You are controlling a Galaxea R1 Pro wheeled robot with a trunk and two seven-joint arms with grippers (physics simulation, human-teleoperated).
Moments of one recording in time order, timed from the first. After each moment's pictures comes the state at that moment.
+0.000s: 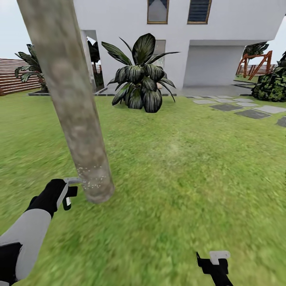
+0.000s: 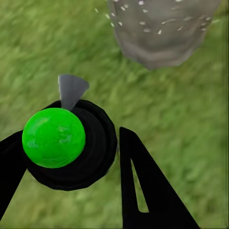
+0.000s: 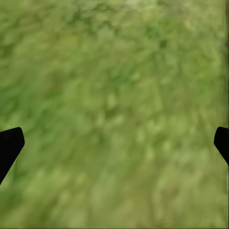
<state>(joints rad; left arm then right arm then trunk) -0.92 0.19 0.16 -0.60 -0.12 0.75 0.03 -0.43 -0.08 -0.24 -0.18 0.28 -0.47 -0.06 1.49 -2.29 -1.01</state>
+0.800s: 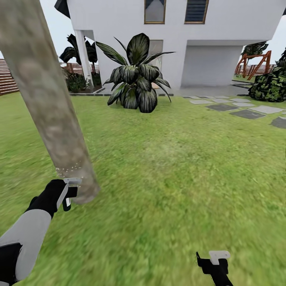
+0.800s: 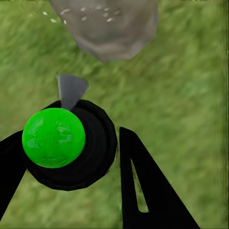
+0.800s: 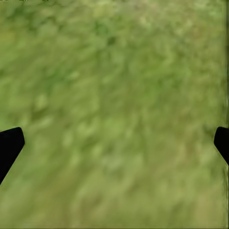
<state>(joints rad) -0.92 0.19 0.16 -0.60 -0.12 0.75 0.03 -0.43 -0.08 -0.24 -0.18 0.28 -0.47 -0.06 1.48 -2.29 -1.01</state>
